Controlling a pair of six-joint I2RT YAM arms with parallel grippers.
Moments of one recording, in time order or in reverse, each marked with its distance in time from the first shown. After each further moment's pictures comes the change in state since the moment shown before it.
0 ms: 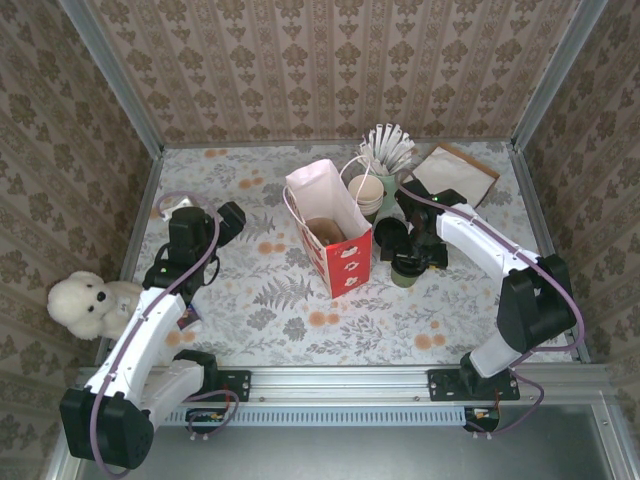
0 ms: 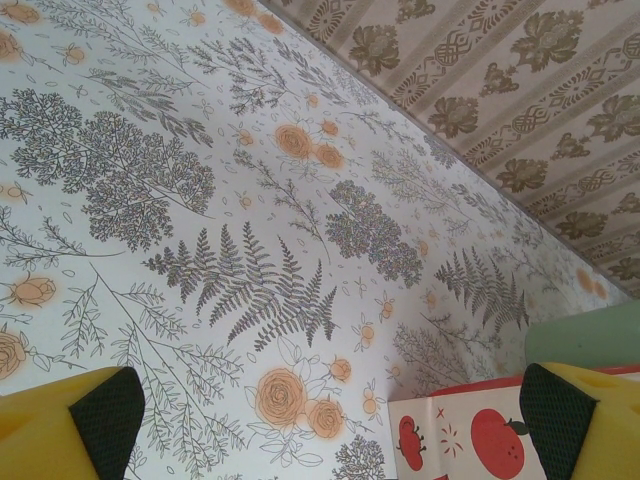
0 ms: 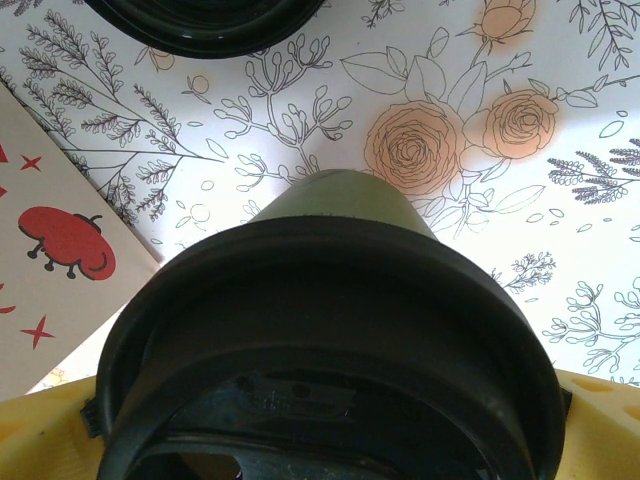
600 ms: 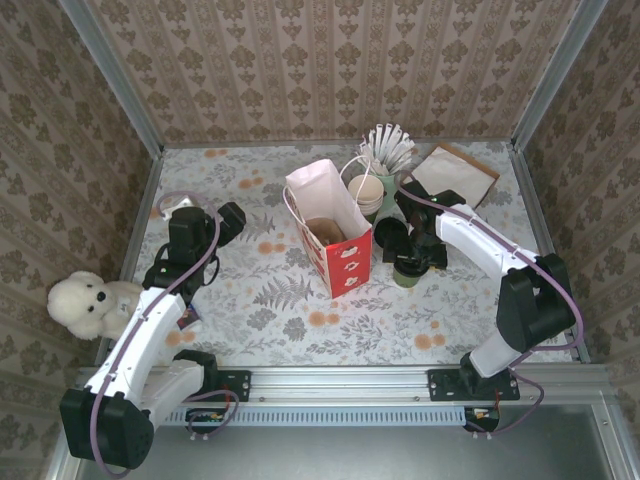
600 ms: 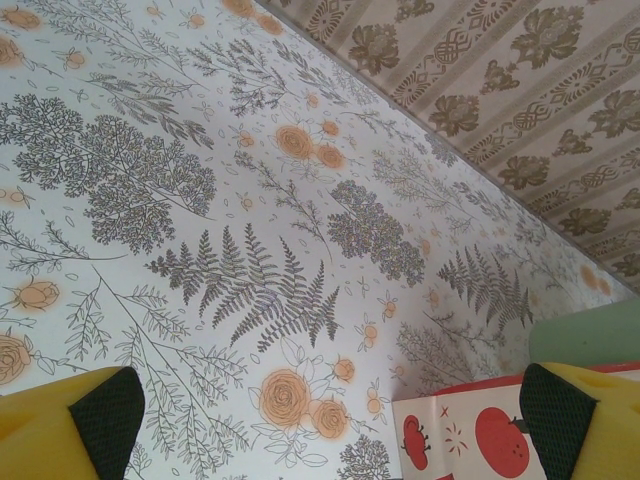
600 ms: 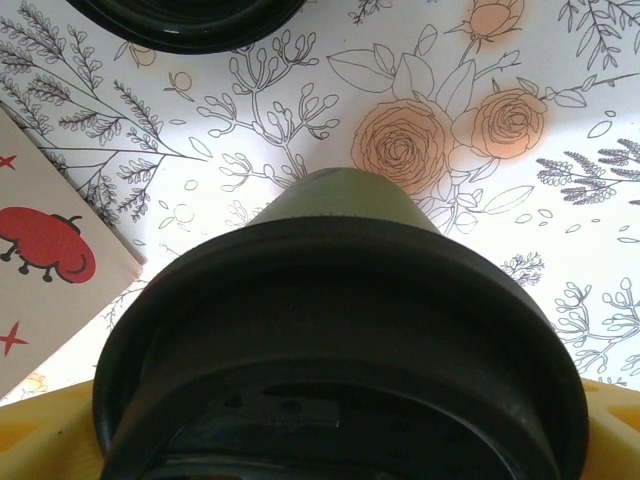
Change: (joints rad) left arm 0.002 0.000 0.000 -0.001 0.001 0.018; right arm 0.000 0.007 -0.007 -0.002 0.021 -0.008
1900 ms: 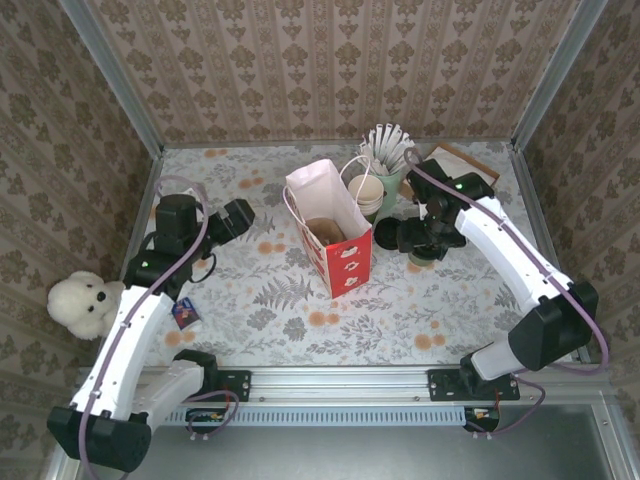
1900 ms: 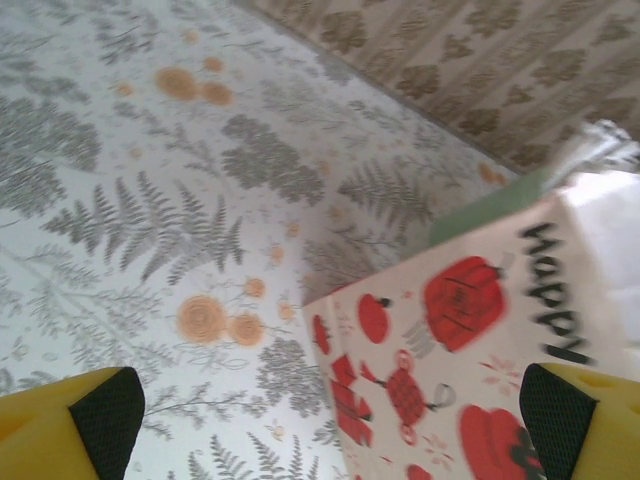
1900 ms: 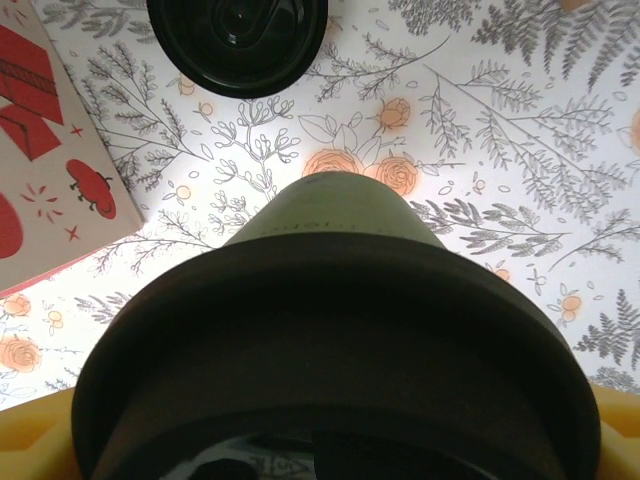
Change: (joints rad) left arm -0.057 -0.019 0.270 -0.307 0.219 0.079; right arm 0.003 -0.121 0.241 -0.244 0.132 -0.237
